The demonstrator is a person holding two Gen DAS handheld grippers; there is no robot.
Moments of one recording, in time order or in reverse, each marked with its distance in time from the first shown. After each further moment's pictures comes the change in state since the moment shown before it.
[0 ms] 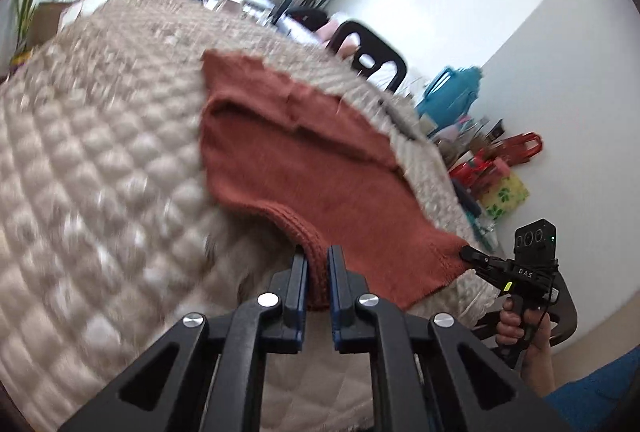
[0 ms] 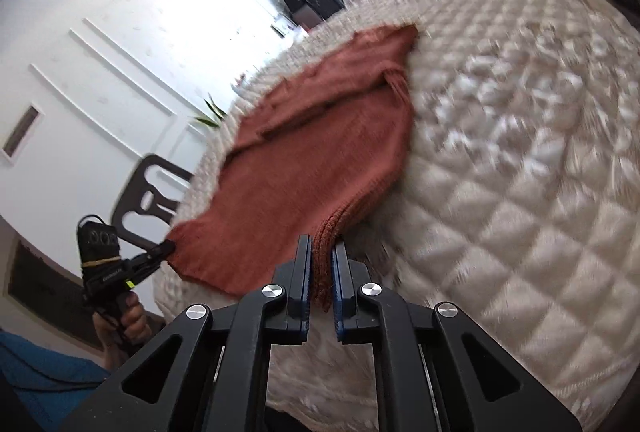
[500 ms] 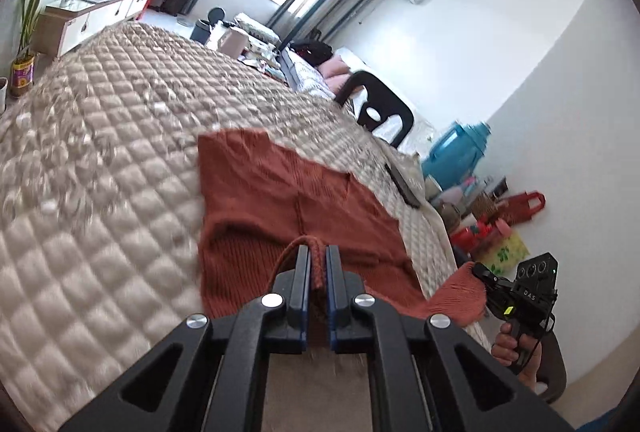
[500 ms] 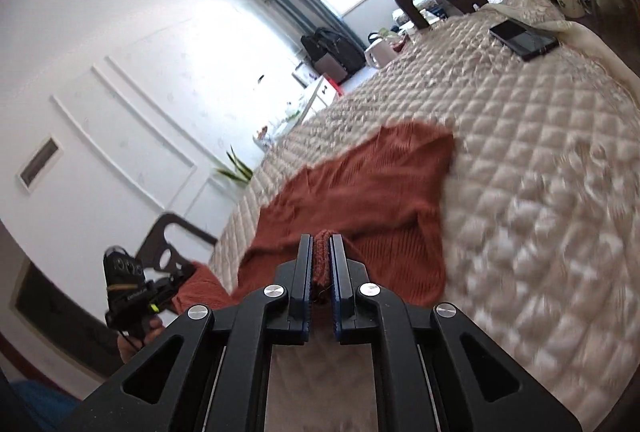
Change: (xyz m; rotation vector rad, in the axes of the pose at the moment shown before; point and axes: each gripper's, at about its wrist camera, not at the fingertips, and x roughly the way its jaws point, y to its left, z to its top) left arm 0.032 0.026 0.094 -0.068 -0.120 -0.017; right arm 0.014 0.002 0.099 -0.003 -0.176 0.072
